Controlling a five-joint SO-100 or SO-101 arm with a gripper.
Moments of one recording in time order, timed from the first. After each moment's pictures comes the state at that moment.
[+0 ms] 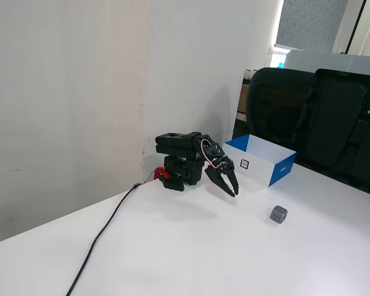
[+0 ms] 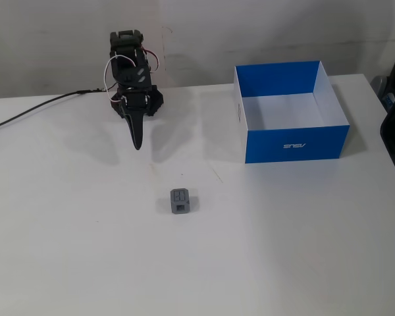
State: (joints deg) arm 2.6 193.4 177.5 60.1 -18.9
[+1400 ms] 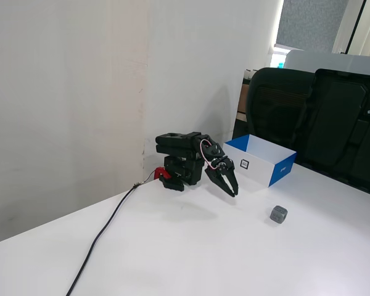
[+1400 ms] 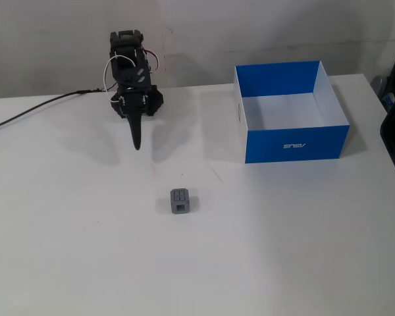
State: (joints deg) arm 1.3 193.4 177.5 60.1 -12.0
